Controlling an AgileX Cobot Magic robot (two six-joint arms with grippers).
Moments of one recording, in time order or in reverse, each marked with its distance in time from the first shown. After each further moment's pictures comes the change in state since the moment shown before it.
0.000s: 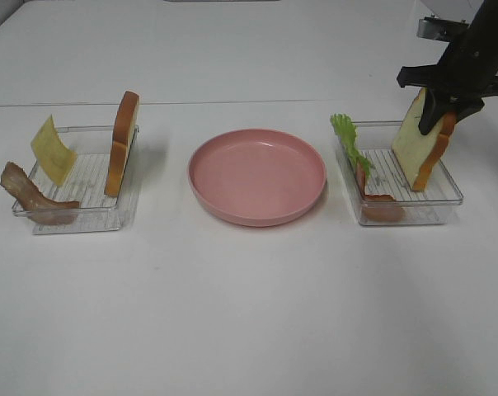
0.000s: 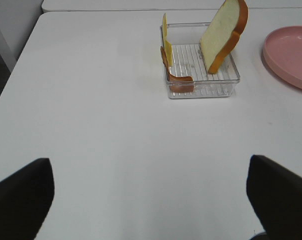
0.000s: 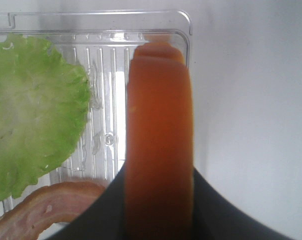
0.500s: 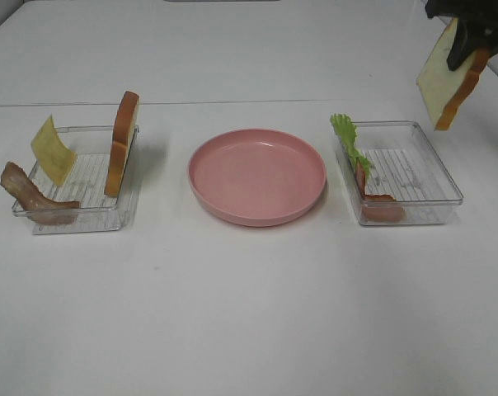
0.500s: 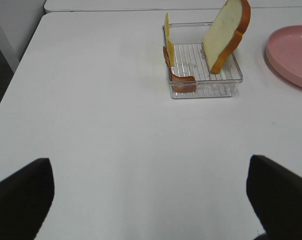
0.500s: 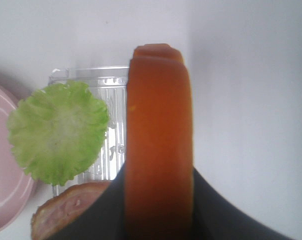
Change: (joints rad) left arm 0.000 0.000 0.000 0.008 0.000 0.000; right arm 0.000 -0.197 -0.021 -0.044 0.006 0.065
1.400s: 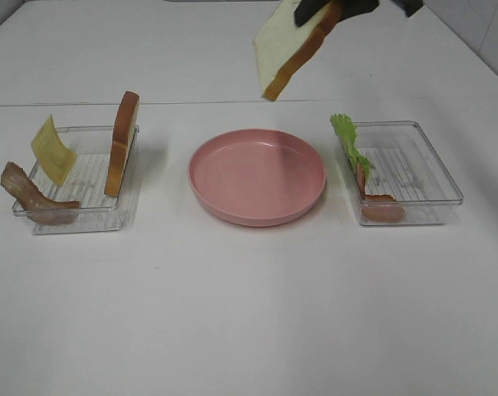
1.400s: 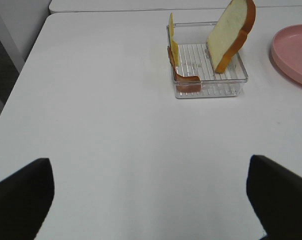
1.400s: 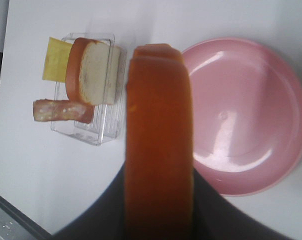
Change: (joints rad) left arm 0.000 0.000 0.000 0.012 0.000 0.000; right arm 0.286 -0.048 -0.003 0.431 -0.006 0.079
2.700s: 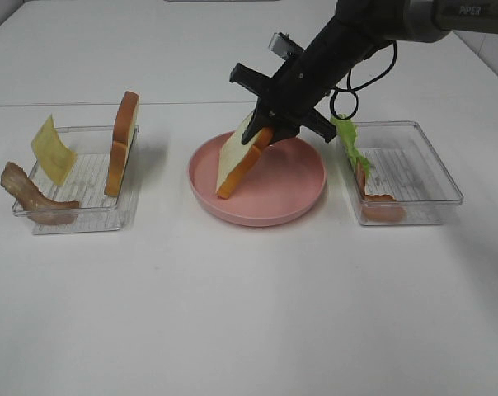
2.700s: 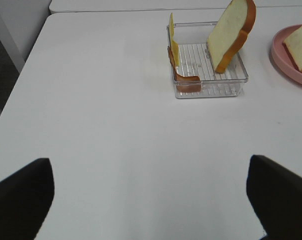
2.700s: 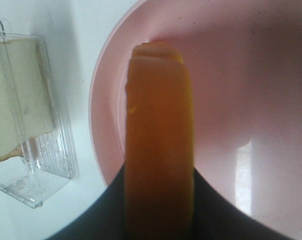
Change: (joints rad) left arm 0.000 0.000 0.000 0.000 0.000 0.000; right arm 0.069 0.366 0.000 0.069 -0.196 0.085
